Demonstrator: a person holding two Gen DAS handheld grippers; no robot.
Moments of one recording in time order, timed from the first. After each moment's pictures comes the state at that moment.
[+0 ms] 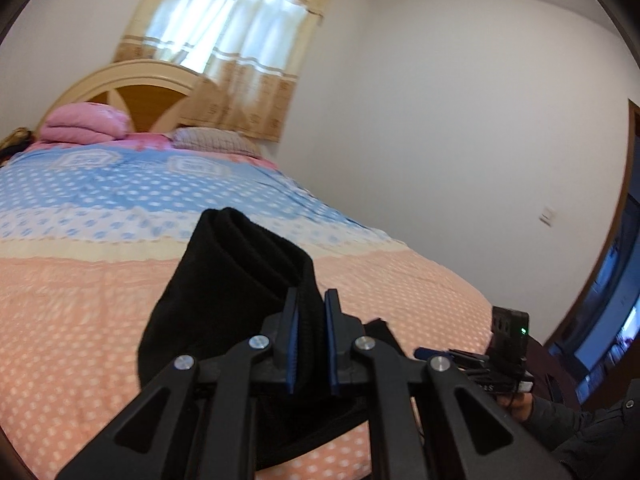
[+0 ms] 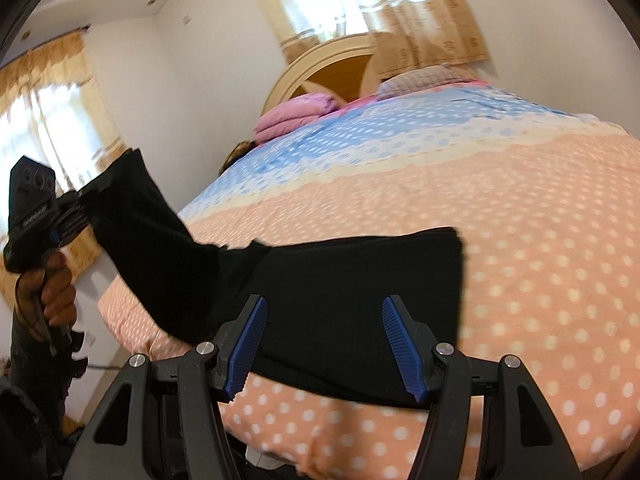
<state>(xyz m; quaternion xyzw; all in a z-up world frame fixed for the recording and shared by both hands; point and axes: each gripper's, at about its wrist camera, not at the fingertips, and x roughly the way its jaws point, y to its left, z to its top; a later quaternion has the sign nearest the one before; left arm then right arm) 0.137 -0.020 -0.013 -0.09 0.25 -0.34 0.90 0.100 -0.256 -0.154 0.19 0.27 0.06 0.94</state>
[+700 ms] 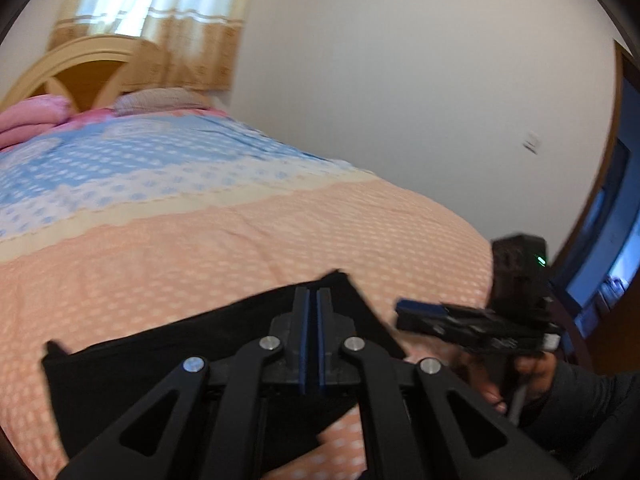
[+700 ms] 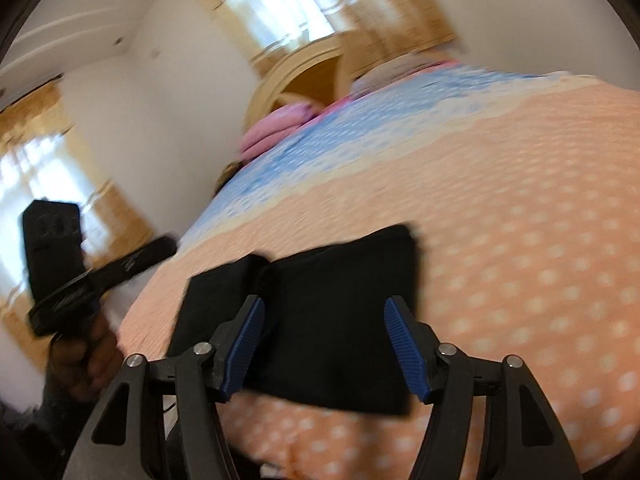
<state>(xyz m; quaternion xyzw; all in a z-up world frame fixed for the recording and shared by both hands) 0.138 -0.105 -0.054 -0.01 0.31 -0.38 0.87 0.102 -0.286 -0.167 0.26 0.27 0.08 0.92</state>
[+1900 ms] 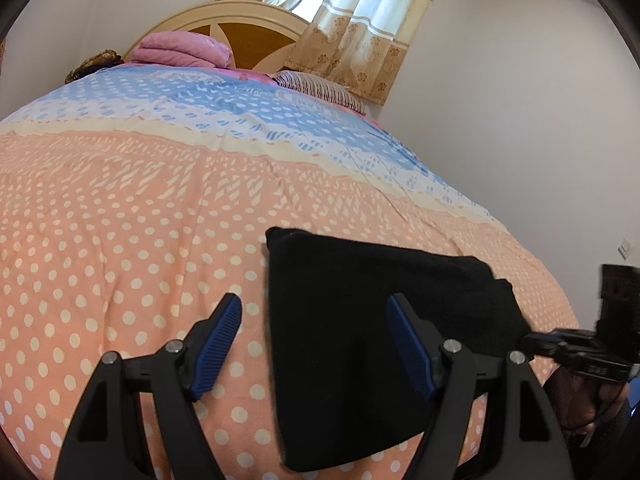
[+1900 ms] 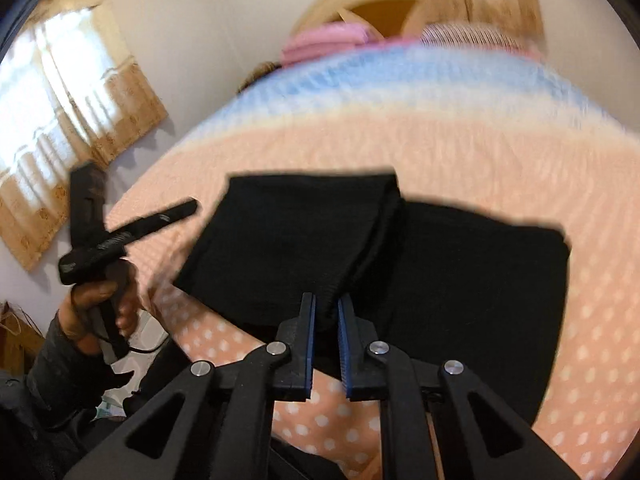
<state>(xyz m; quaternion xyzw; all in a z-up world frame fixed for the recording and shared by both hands) 0.160 0.046 -0.139 -0.14 0.34 -0.17 0.91 0.163 -0.179 -0.164 0.11 0.40 0.12 0.90</state>
